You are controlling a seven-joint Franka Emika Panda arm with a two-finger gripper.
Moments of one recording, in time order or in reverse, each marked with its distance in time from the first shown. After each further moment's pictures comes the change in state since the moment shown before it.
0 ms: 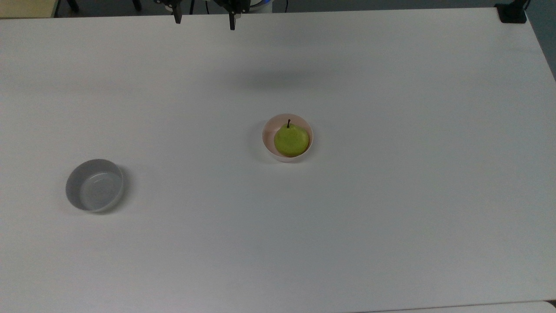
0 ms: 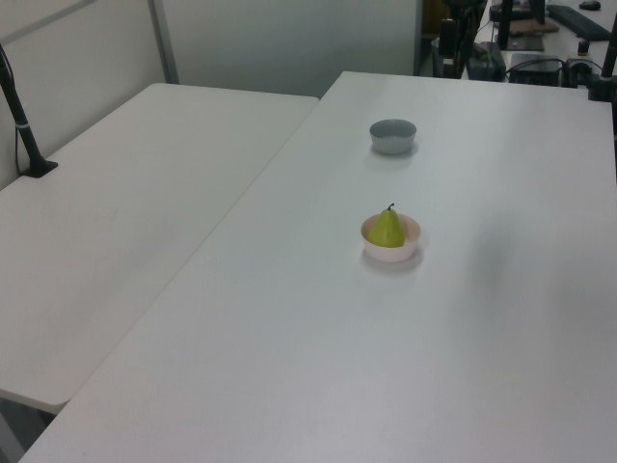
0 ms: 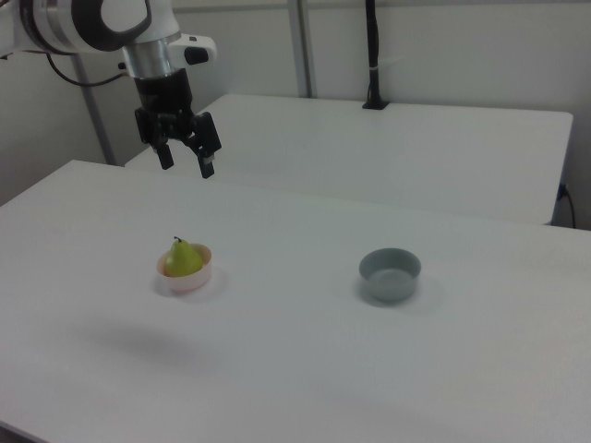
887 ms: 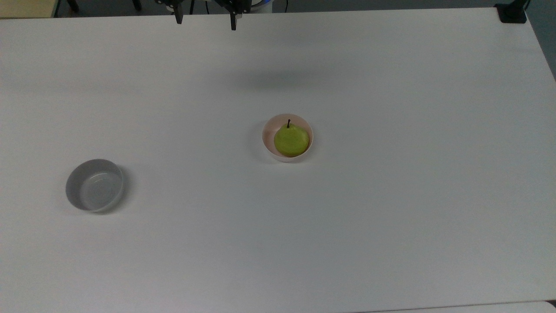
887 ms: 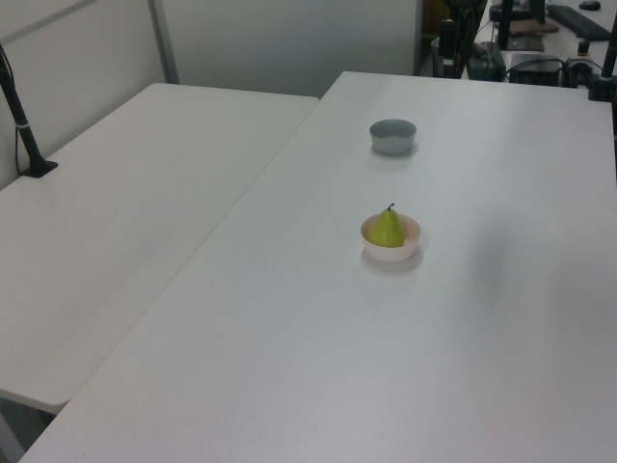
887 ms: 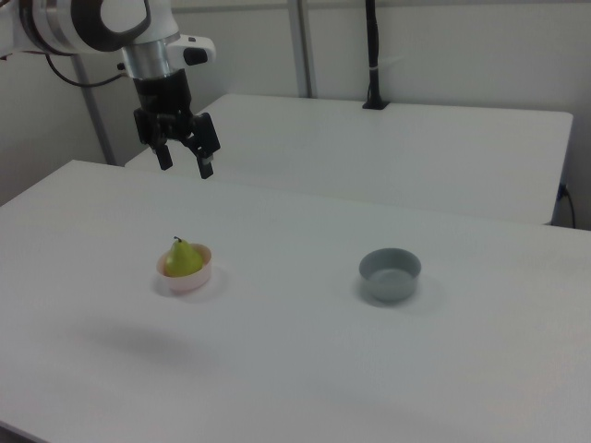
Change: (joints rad) arm 0.002 0.000 0.002 -0.002 0.000 0.000 0.000
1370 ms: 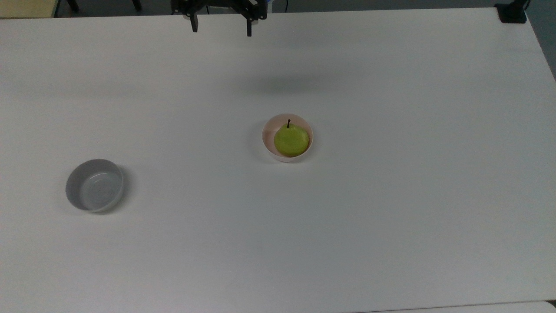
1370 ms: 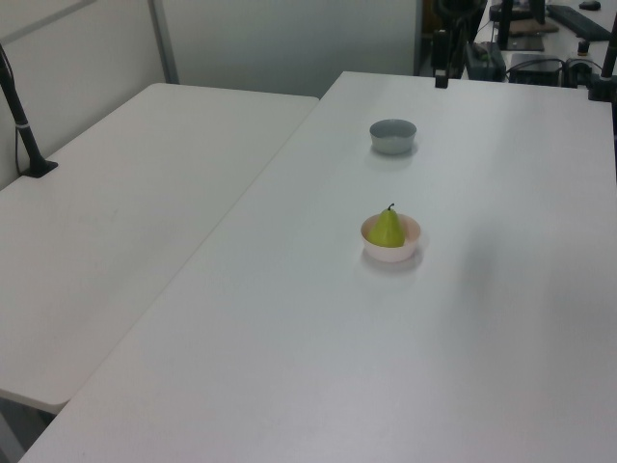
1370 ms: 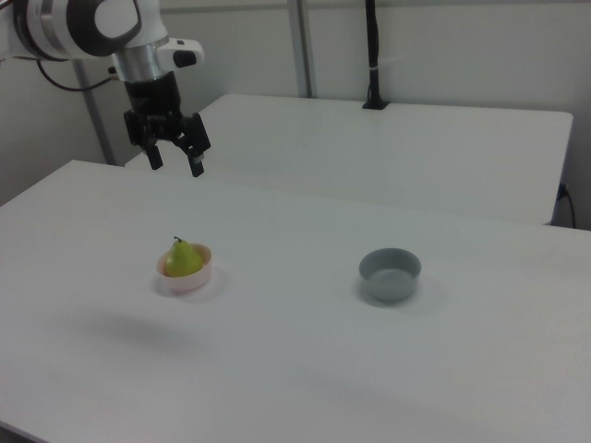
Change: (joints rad) arm 0.049 0.020 0.007 -0.003 0.000 0.037 0.000
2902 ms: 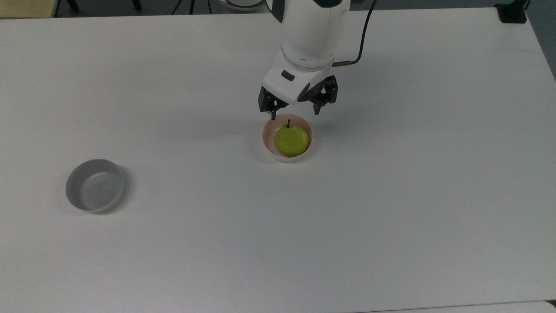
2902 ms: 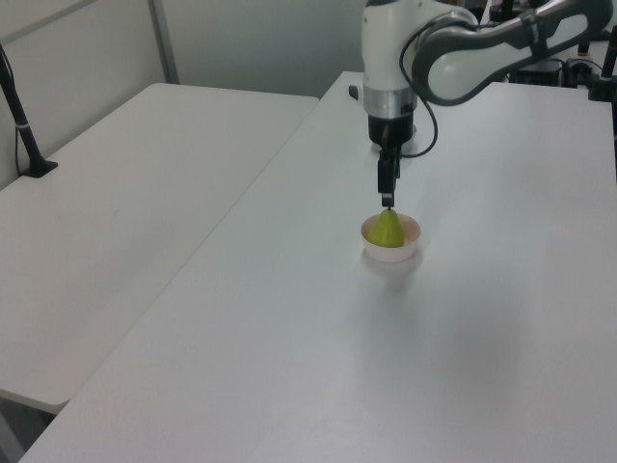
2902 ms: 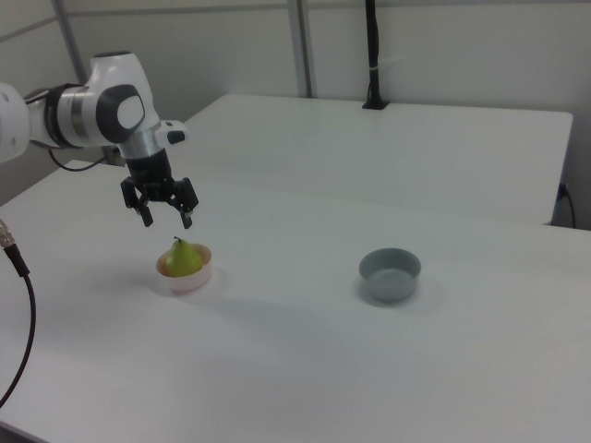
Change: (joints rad) arm 0.189 0.279 0.008 -0.057 -0.021 0.301 0.000
